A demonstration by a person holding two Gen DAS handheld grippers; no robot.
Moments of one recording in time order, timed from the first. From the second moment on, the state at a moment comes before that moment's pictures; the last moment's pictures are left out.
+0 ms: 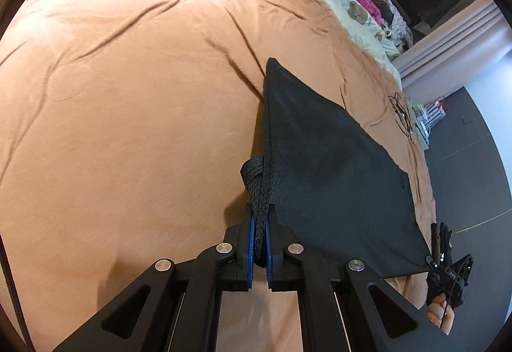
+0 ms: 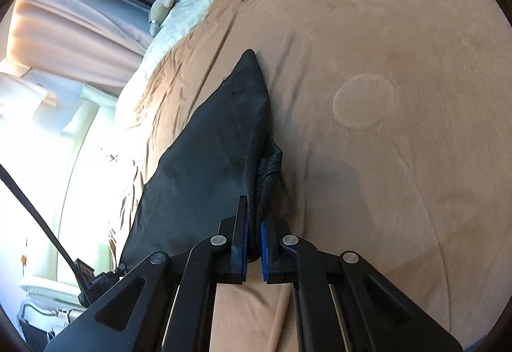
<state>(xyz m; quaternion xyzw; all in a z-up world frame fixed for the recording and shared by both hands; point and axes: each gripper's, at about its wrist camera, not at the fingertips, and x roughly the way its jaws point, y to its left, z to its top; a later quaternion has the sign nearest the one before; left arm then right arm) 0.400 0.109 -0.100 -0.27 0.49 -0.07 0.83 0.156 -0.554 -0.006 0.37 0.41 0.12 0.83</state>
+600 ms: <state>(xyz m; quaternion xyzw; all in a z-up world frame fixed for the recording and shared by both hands) 0.310 0.141 -0.115 -0.30 0.48 -0.06 0.82 0.111 -0.541 -0.014 0.33 0.42 0.13 0.83</state>
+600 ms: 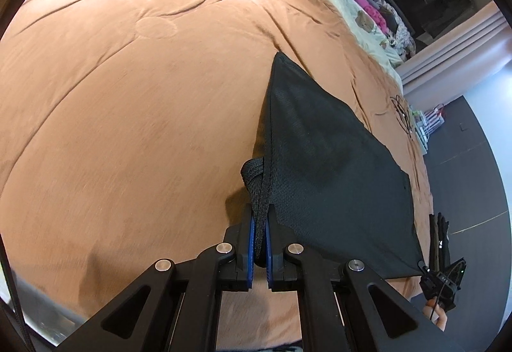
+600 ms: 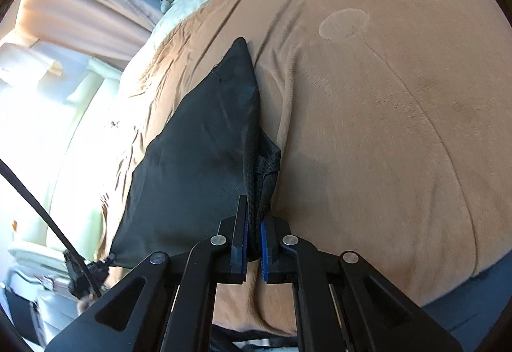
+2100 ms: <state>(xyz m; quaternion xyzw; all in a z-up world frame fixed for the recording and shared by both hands) 0.297 0.145 -0.155 -0.35 0.46 -0.10 0.81 0.146 -0.280 0.015 0.06 0.45 0.19 0.87</state>
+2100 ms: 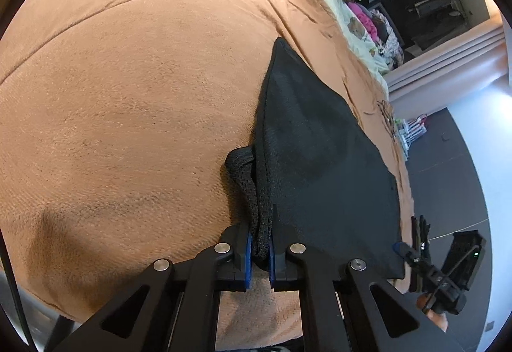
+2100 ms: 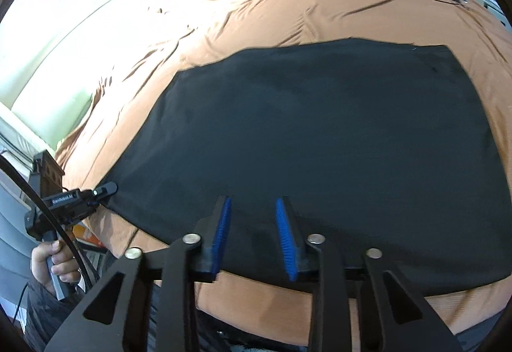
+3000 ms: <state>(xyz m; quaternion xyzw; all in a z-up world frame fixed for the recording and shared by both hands) 0.282 0.151 -0.163 -0.41 0.44 -0.07 0.80 0.288 -0.235 -0.008 0.03 0.50 0.14 0.85</state>
